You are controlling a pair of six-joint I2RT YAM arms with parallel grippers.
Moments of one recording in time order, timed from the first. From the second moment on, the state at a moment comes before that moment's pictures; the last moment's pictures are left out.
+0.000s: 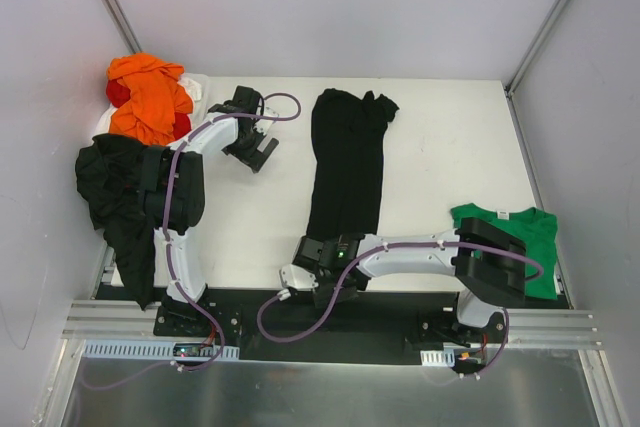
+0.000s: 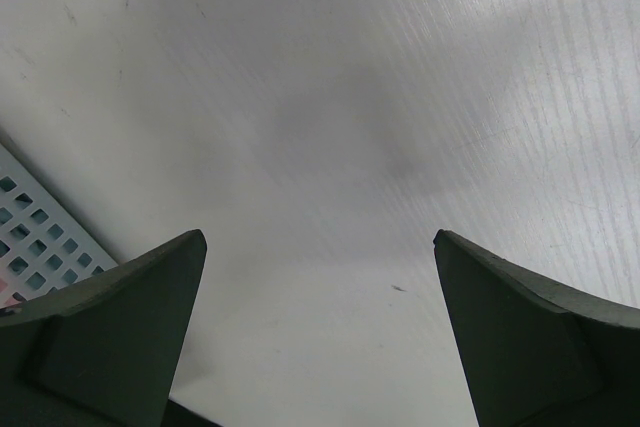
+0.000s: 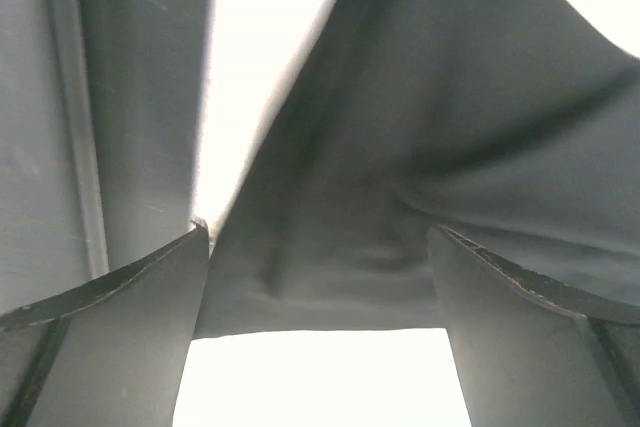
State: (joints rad) left arm -0.23 1.99 1.52 -0.73 -0.08 0.35; right arm 1.33 1.69 1.02 -0.64 0.15 -0.58
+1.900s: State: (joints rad) left arm -0.23 1.99 1.51 -0.72 -0.09 0.37; right arm 1.24 1.71 1.05 -0.67 0.14 -0.59
